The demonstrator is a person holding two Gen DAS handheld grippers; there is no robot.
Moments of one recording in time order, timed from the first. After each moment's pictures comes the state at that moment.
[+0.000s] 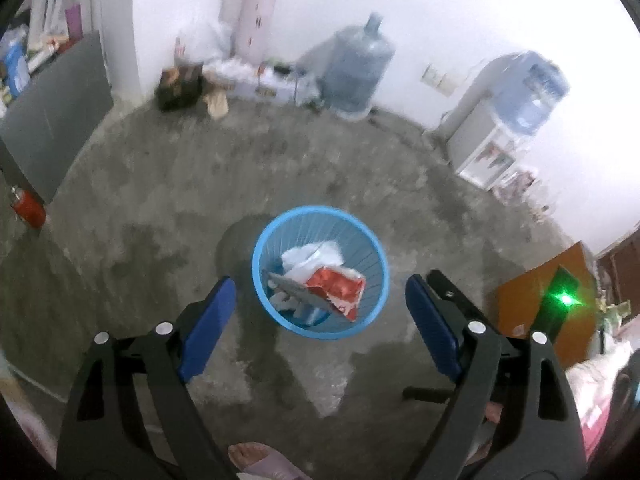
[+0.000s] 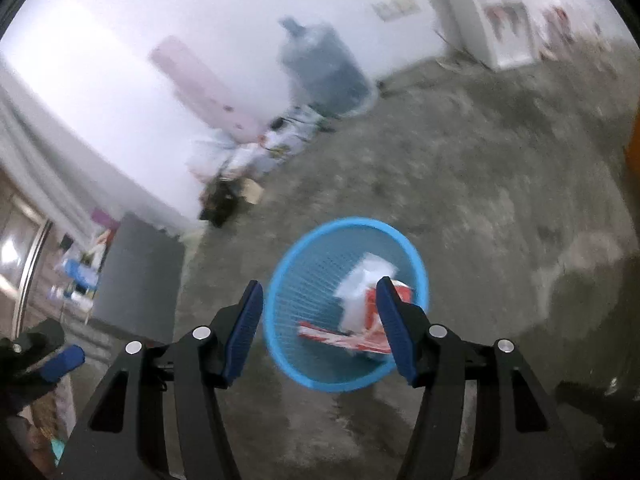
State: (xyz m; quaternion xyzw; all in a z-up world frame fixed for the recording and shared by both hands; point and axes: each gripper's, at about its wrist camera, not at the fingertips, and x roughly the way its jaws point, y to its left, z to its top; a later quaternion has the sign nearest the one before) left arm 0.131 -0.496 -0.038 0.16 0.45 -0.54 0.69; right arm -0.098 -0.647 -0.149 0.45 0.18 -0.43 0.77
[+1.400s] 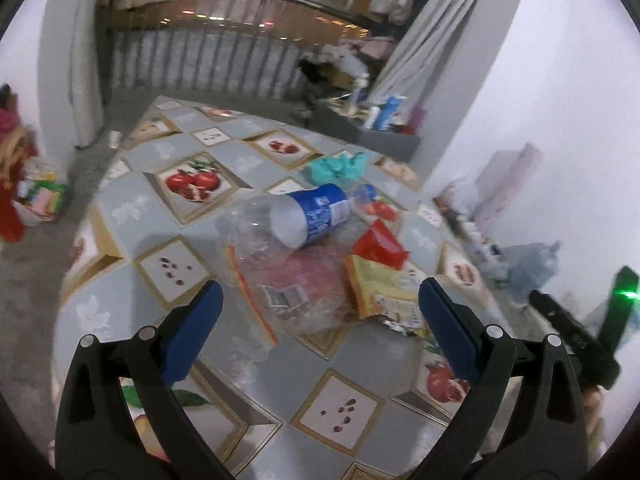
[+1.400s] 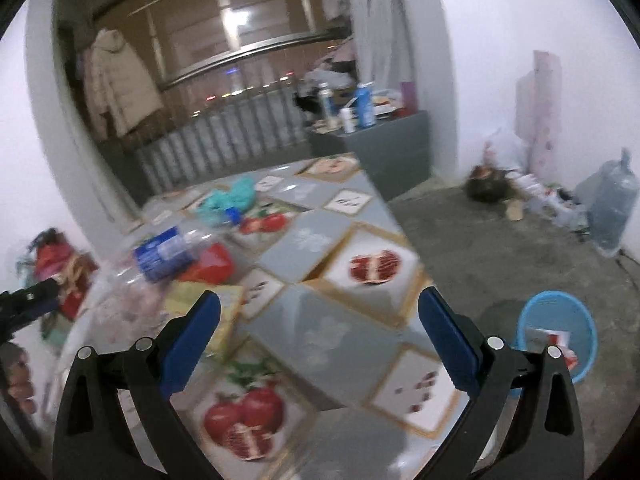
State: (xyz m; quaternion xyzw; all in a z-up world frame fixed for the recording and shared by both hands) left arm 0.106 0.120 0.029 -0.13 0.35 -0.19 0.91; right arm 0.036 -0.265 0.032 0.12 0.30 -0.02 0.95
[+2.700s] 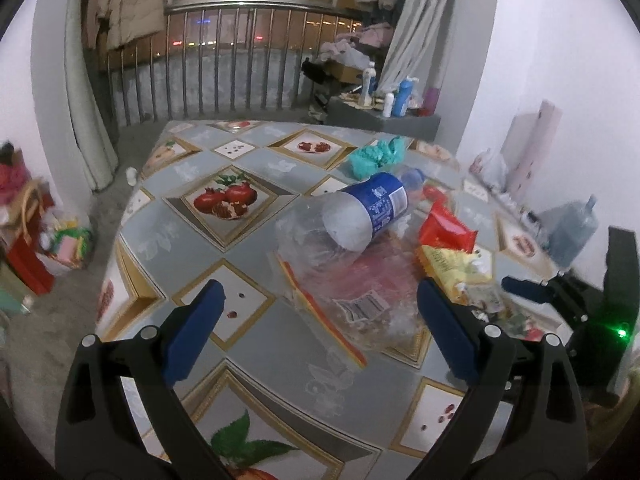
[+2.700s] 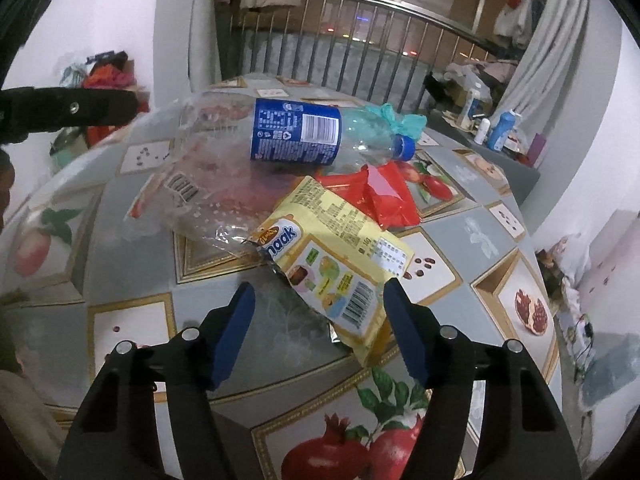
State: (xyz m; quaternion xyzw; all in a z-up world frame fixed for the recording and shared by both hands) left arm 0.140 0.124 -0.002 -0.01 0.34 -0.15 0.93; right arm 0.096 -0.113 -0.034 -0.15 0.36 0.11 0.91
